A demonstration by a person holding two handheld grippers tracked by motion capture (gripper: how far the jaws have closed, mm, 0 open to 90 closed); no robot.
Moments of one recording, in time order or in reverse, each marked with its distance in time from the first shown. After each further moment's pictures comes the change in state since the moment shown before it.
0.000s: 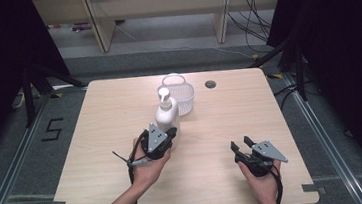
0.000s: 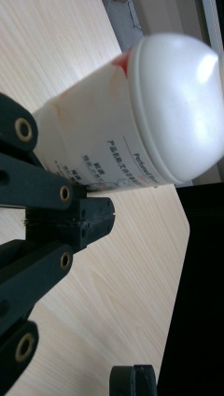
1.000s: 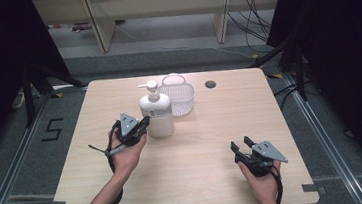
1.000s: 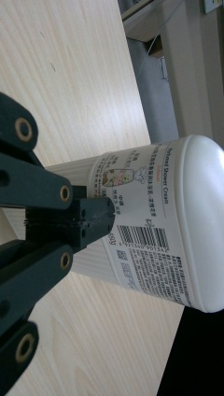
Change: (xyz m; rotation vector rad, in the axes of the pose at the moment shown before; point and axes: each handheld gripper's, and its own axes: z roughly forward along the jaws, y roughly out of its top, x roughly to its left) left arm 0.068 -0.009 -0.006 0.011 0.163 -0.151; right arm 0.002 0.000 -0.002 0.024 0.008 0.019
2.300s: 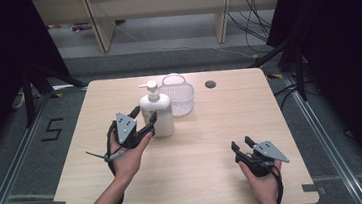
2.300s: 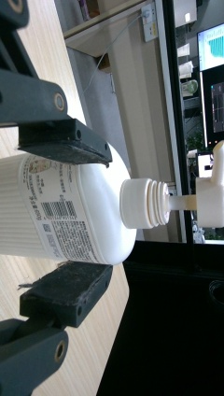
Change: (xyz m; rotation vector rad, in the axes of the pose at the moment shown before) left arm -0.017 0.025 -0.024 -0.224 0.039 0.021; right arm -0.003 0.000 0.001 -0.014 0.007 0.004
